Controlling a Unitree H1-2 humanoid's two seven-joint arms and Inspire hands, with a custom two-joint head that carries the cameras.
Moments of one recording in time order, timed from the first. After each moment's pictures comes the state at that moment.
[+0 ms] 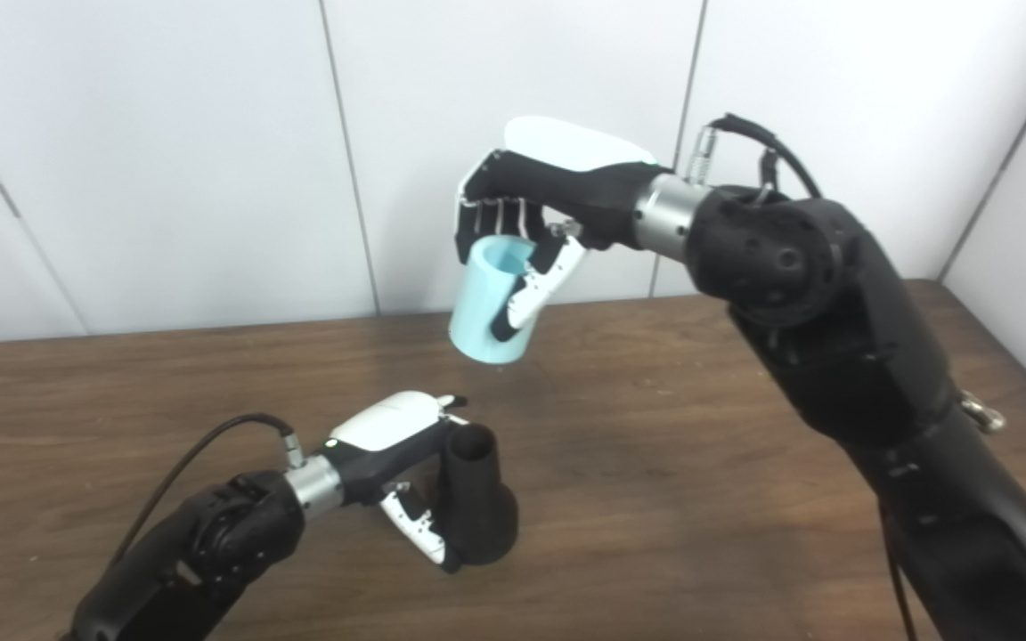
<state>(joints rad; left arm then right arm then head) -0.60 0.30 -0.61 0.21 0.56 -0.10 -0.36 -0.89 -0.56 0.28 -0.40 -0.41 0.46 0.79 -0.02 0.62</state>
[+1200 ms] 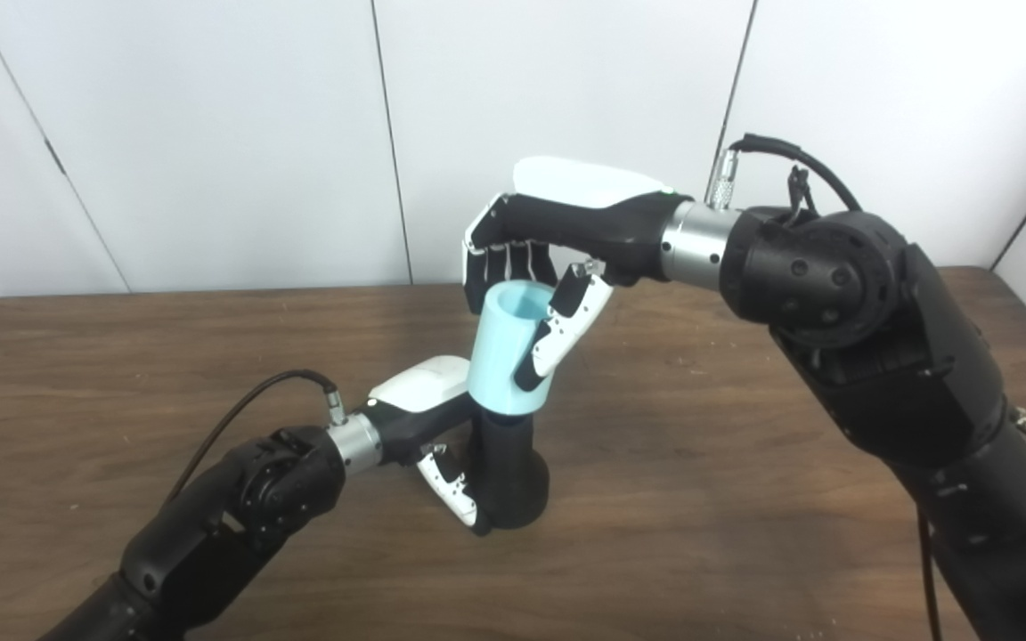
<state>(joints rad) -0.62 0.29 -0.63 0.19 0.59 -0.04 -0.37 -0.85 -0.57 0.33 -0.42 -0.34 0.40 0.83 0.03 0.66</state>
